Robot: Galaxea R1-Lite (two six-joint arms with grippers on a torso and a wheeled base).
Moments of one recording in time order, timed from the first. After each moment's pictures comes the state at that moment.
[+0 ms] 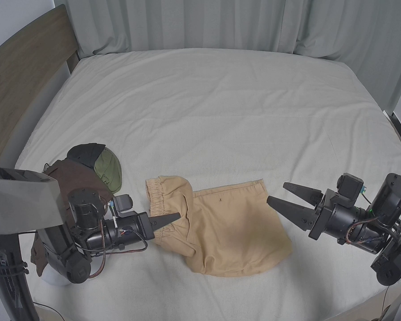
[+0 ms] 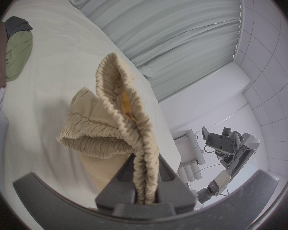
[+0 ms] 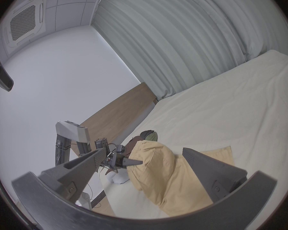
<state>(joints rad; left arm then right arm) -0.36 2.19 -0.45 -1.55 -0.64 -0.68 0.52 1.74 -0.24 -1.54 0.38 0.39</state>
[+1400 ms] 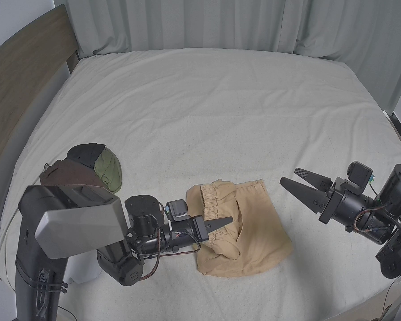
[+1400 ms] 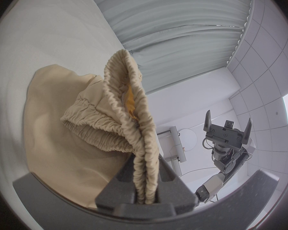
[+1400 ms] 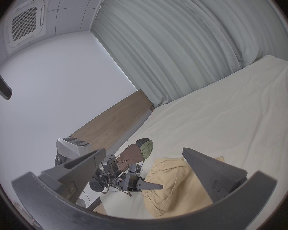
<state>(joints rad) -0.58 2.43 -0.78 -1.55 -0.59 -0.87 0.44 1.71 -0.27 -1.54 0.40 0.41</state>
